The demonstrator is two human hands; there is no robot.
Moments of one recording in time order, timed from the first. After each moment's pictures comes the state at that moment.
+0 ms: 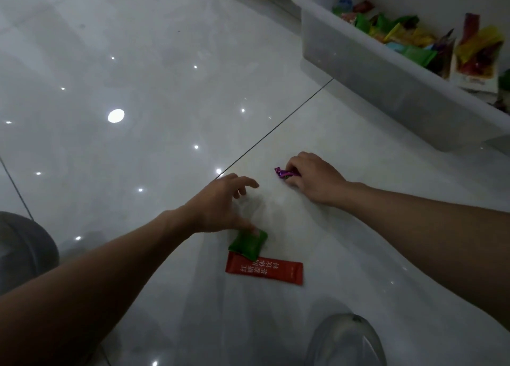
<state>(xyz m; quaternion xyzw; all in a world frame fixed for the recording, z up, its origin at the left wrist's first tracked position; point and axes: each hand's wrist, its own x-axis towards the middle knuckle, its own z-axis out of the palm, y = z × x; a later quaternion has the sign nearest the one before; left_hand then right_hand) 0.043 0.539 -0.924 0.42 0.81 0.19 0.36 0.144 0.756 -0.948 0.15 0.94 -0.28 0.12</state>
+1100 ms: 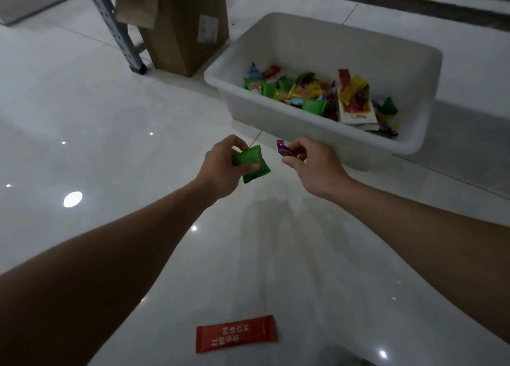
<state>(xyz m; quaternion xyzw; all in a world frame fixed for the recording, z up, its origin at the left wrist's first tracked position) 0.025 0.710 -0.854 0.35 0.79 0.41 0.29 0.176 0.829 -0.852 0.37 0.84 -0.36 -0.16</state>
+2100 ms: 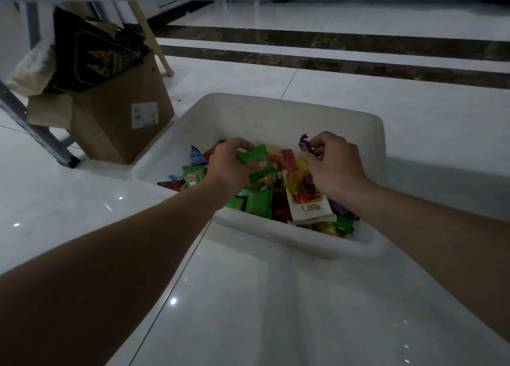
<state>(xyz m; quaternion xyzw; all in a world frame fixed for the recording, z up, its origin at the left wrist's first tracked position) 0.016 0.952 -0.811 0.40 0.74 0.47 0.28 0.185 1.022 -0.801 0.49 0.78 -0.27 -0.29</state>
